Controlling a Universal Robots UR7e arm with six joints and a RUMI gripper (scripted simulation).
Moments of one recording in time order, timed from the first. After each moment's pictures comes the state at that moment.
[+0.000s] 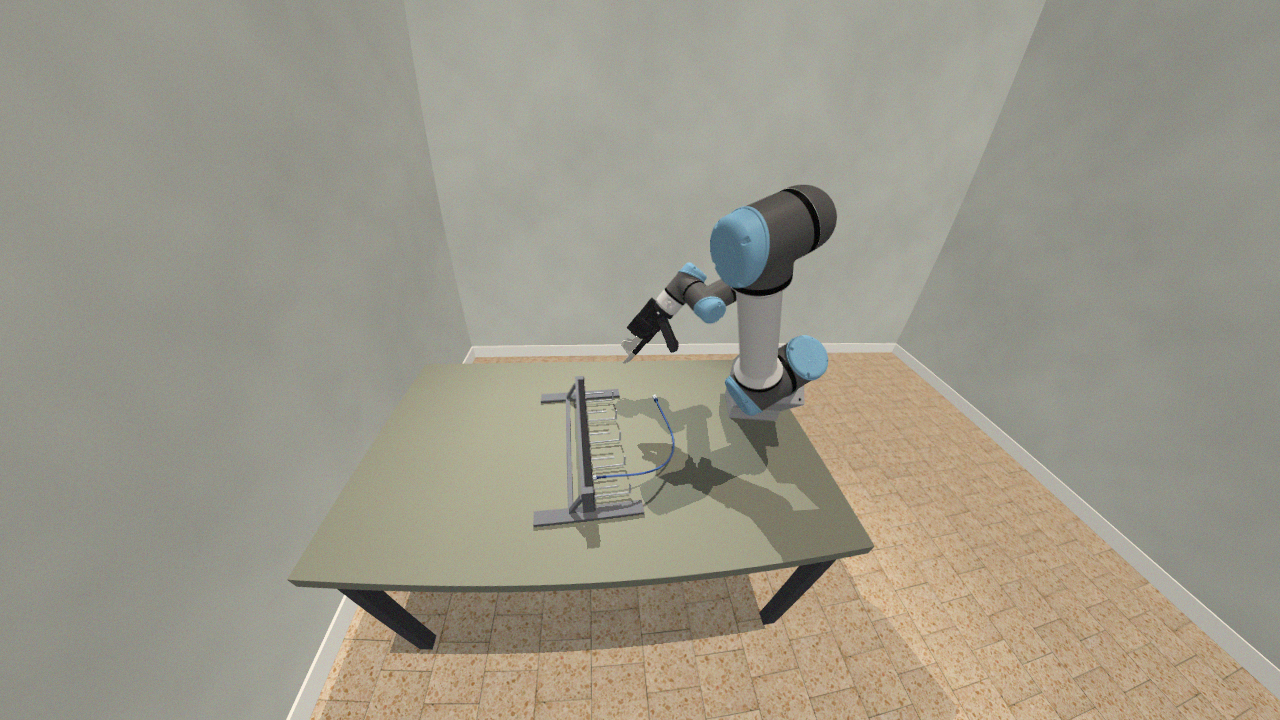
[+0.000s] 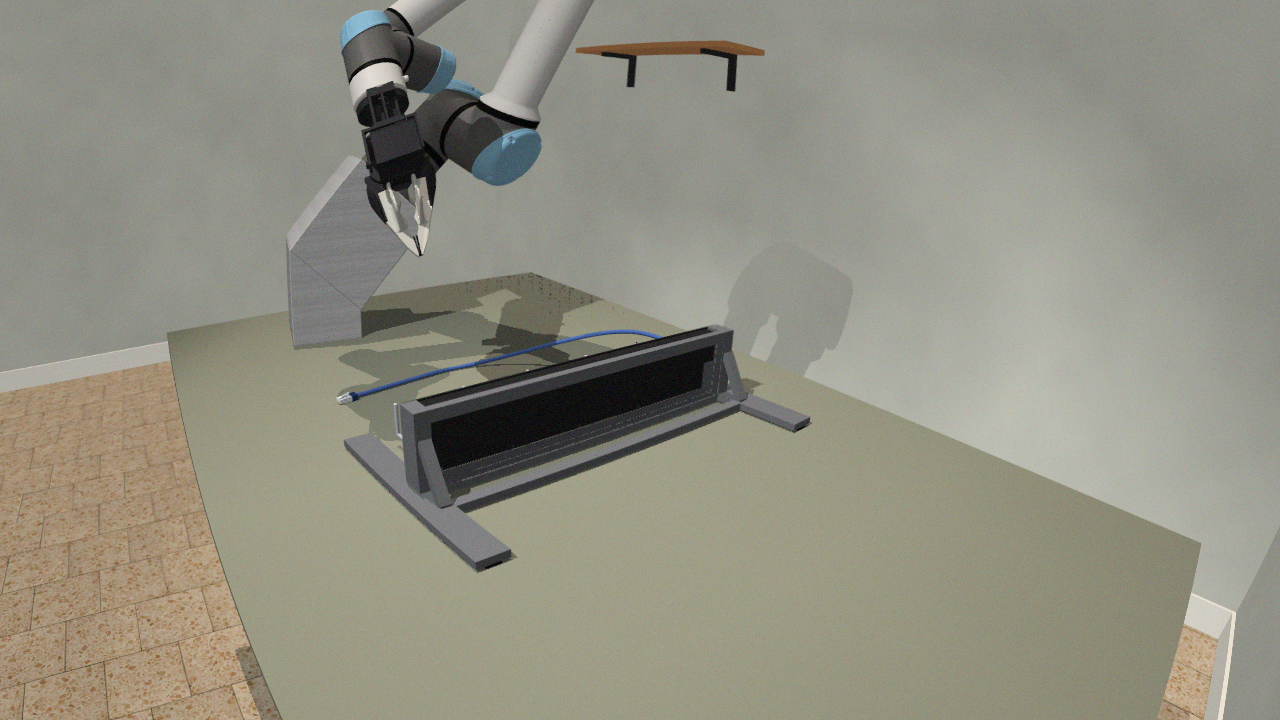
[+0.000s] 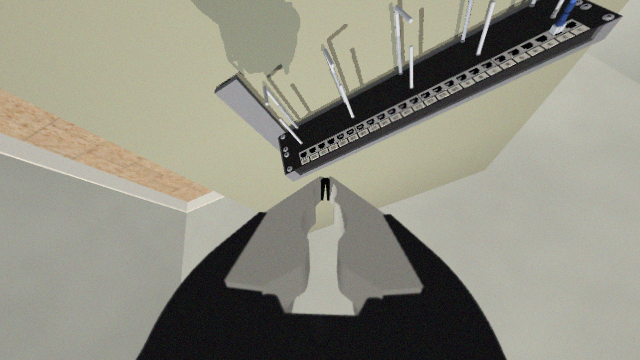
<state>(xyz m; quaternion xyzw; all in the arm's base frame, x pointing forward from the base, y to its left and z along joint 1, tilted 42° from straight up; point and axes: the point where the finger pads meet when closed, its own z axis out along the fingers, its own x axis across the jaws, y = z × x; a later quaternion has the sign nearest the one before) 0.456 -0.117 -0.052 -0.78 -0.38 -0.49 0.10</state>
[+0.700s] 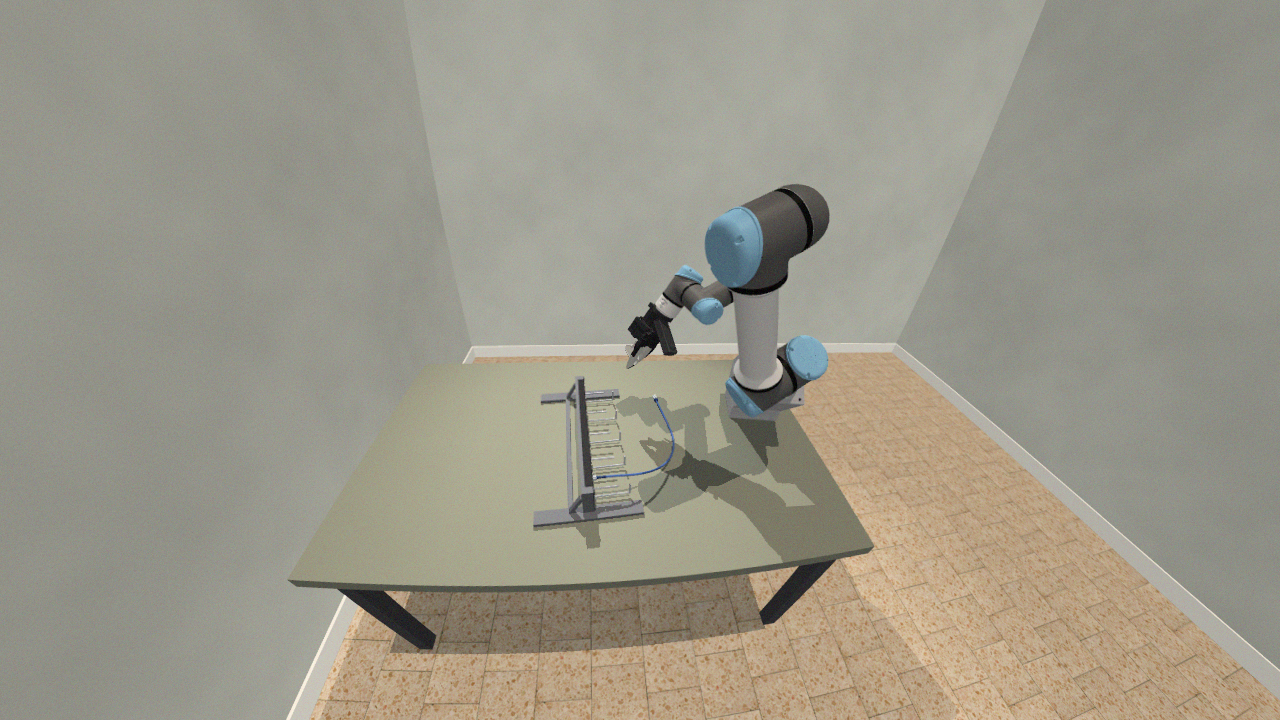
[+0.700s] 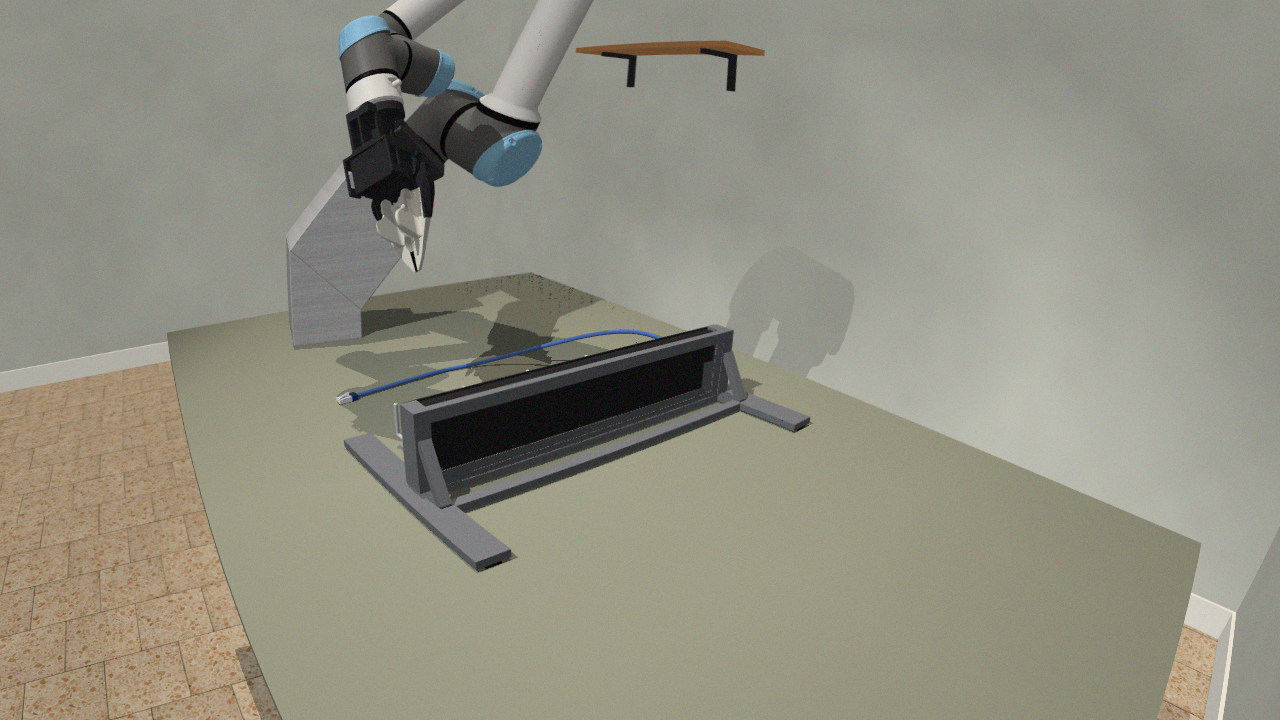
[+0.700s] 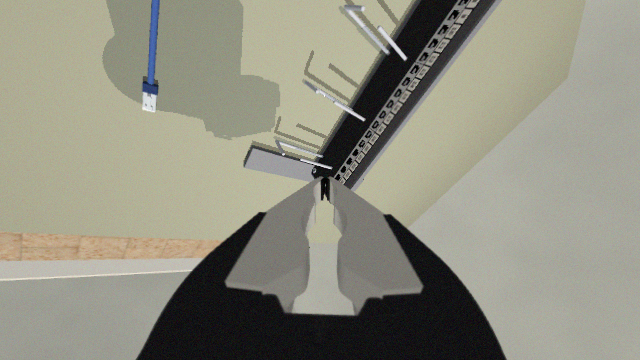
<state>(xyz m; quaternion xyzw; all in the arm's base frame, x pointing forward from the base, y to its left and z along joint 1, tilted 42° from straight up) 0.448 -0.101 -0.066 -0.86 -0.17 -0.42 0.24</state>
